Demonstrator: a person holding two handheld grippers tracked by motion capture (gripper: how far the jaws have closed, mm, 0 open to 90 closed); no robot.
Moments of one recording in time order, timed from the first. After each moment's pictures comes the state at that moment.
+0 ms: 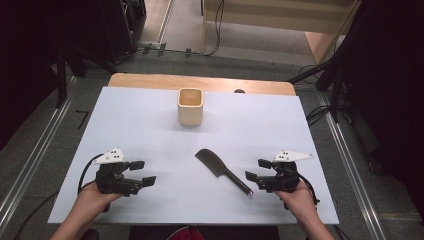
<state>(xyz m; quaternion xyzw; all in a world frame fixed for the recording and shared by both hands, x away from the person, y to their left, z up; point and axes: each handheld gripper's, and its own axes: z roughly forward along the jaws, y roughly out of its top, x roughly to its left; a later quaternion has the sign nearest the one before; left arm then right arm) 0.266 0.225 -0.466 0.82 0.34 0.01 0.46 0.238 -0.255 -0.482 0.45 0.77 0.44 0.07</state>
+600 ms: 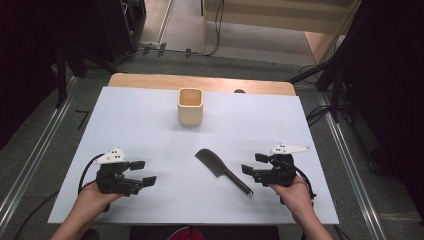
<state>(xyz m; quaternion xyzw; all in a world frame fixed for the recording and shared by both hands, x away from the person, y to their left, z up) 0.267 0.224 -0.467 0.82 0.34 0.01 0.46 0.248 -0.242 -0.465 0.46 0.76 0.44 0.07</state>
